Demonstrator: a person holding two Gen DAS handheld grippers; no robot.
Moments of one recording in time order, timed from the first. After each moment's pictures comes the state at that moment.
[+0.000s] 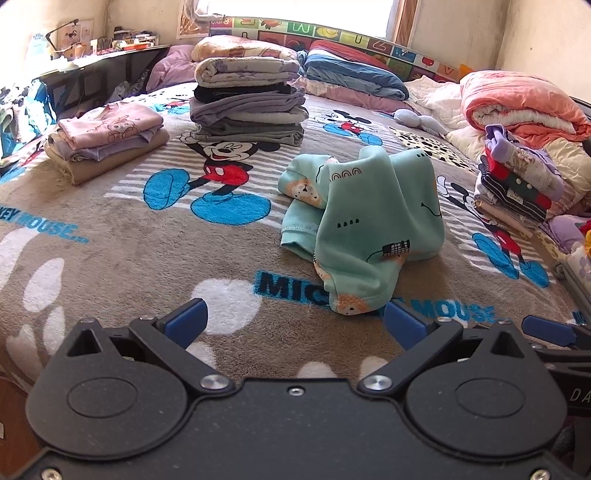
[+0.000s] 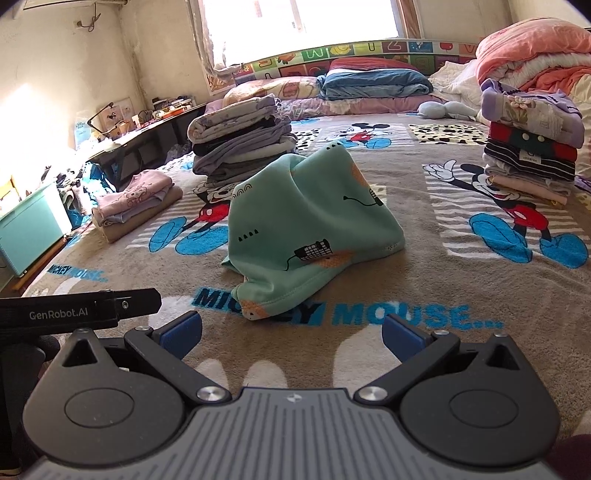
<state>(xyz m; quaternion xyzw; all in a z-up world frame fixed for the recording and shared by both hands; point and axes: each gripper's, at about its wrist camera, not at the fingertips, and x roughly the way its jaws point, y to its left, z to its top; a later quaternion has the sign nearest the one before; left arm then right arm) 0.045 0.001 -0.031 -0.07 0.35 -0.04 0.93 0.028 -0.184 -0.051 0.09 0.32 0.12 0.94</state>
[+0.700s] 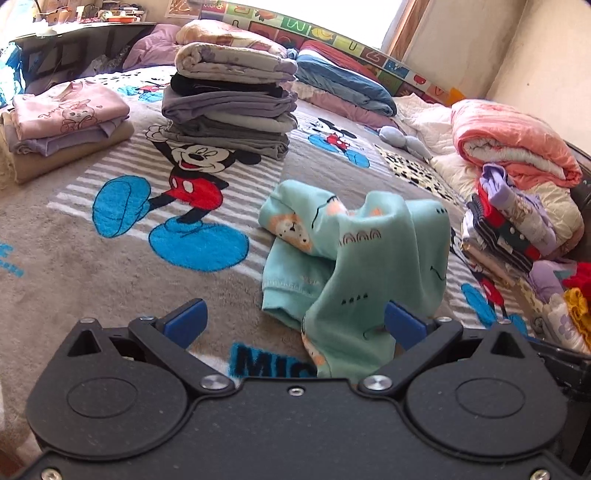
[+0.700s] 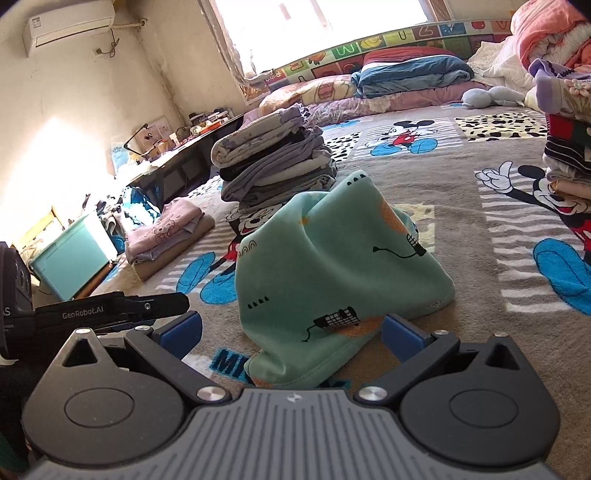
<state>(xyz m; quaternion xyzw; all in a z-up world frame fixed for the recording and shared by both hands) 0.147 0.034 -0.032 -0.15 0.34 -0.09 0.93 0.124 -0.216 -0.045 0.17 0.31 0.21 0.91</state>
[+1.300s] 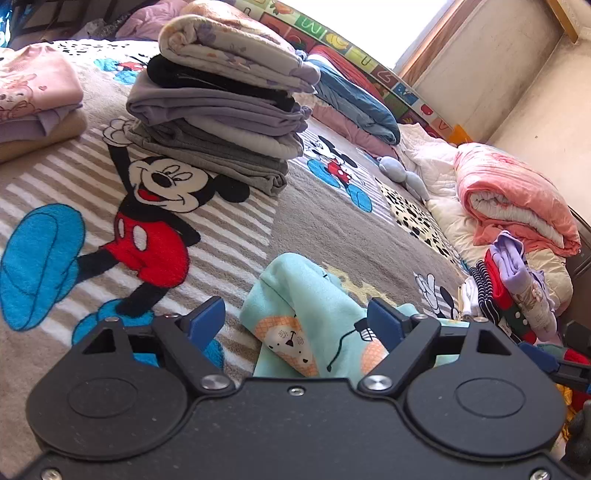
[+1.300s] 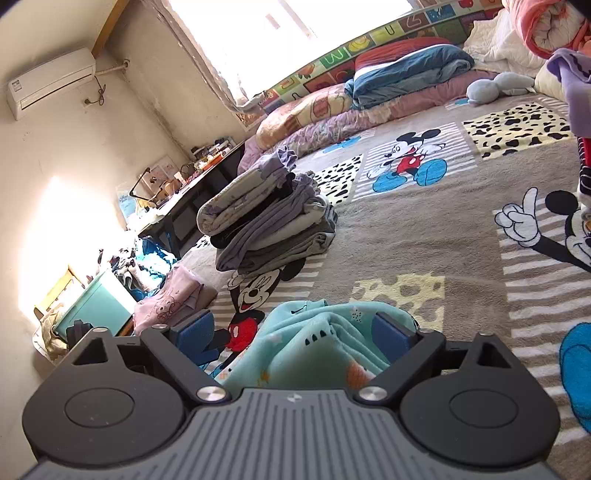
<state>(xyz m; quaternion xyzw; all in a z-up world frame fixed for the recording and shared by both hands) 0.300 0.055 -0.059 -0.24 0.34 -0.13 0.90 0.267 -0.268 -0.019 0.24 0.31 0.24 0.89</state>
